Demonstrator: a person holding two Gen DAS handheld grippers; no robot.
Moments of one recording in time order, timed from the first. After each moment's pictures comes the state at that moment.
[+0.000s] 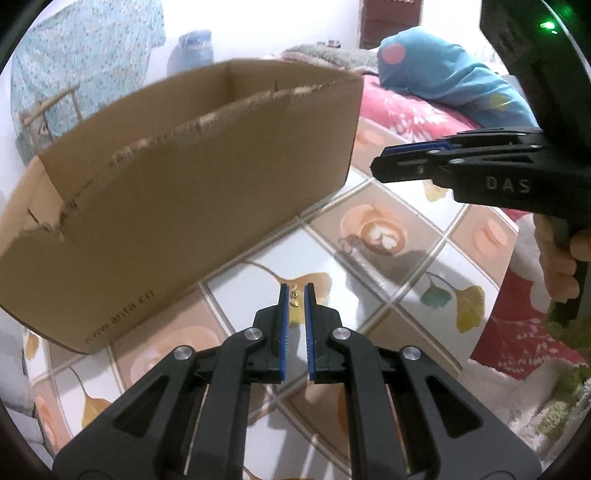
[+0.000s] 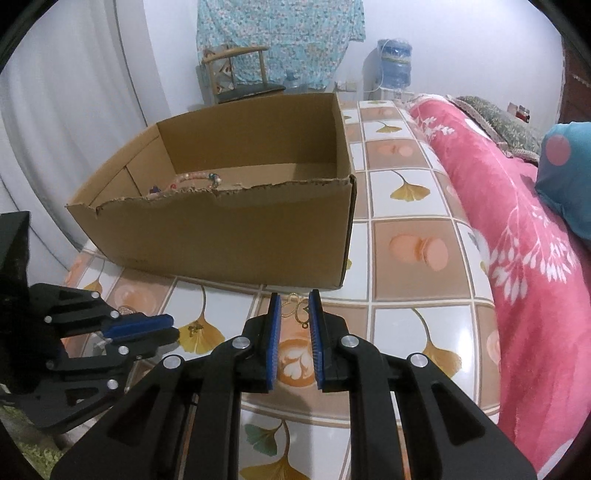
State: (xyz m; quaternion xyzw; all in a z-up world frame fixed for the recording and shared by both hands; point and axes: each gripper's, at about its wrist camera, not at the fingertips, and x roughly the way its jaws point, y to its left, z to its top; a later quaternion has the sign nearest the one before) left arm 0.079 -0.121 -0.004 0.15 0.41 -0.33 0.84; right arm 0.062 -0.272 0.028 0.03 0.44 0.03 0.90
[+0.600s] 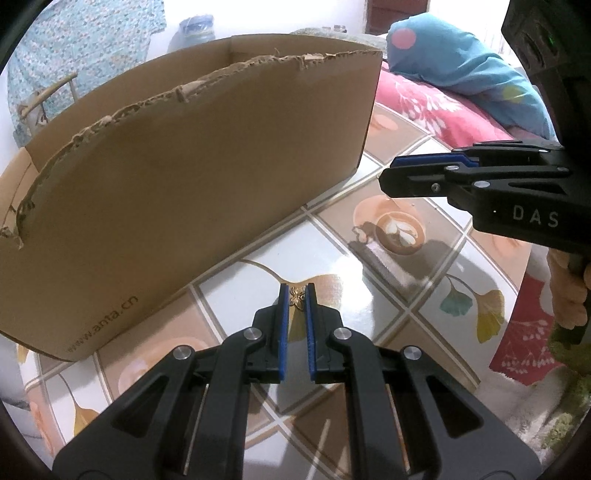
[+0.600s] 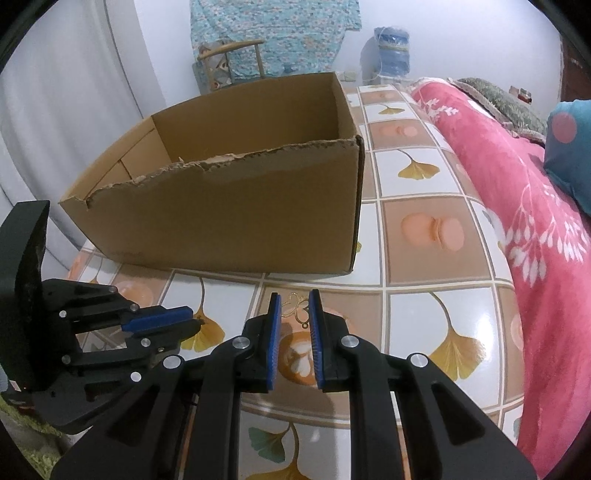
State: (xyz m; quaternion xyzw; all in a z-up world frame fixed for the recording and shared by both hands) left arm 0.097 -0.138 -0.020 0.16 0.43 -0.32 0.83; right arm 0.065 -0.273 0.008 0.05 0.45 0.04 0.89
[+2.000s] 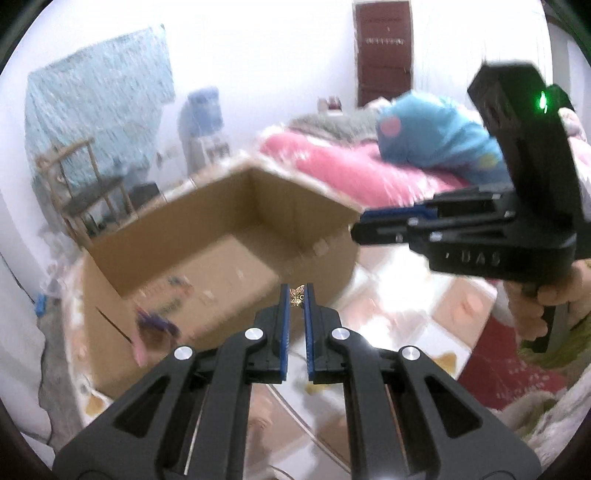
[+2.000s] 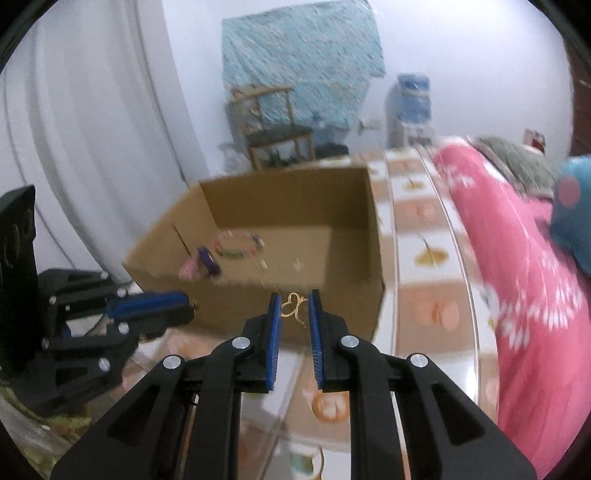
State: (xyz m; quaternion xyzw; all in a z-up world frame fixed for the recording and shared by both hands) left arm 0.083 -0.106 0.101 0.14 0.30 -0.34 0.88; right arm 0.076 -0.270 0.098 0.05 0.36 0.10 0.93
